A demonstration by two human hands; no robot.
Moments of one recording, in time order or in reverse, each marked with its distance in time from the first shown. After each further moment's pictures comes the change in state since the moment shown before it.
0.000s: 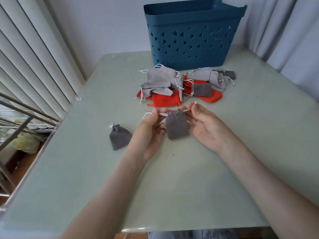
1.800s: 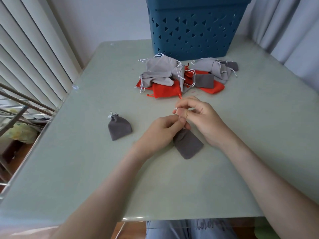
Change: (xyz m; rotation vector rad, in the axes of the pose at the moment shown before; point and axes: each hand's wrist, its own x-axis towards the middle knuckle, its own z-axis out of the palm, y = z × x) left_hand -0.016 -0.012 0.007 1.003 -0.191 0.181; right_hand -0.014 0.005 0.012 -0.780 -0.109 -0.243
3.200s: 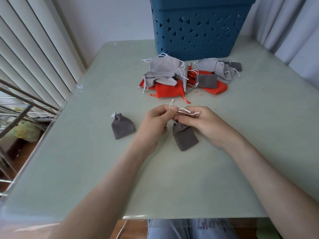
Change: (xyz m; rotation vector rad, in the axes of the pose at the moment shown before) left_hand 0.006 -0.002 -0.011 -0.454 0.170 -0.065; right_hand -0.001 0.003 -0.003 -0.033 -0.115 0.204
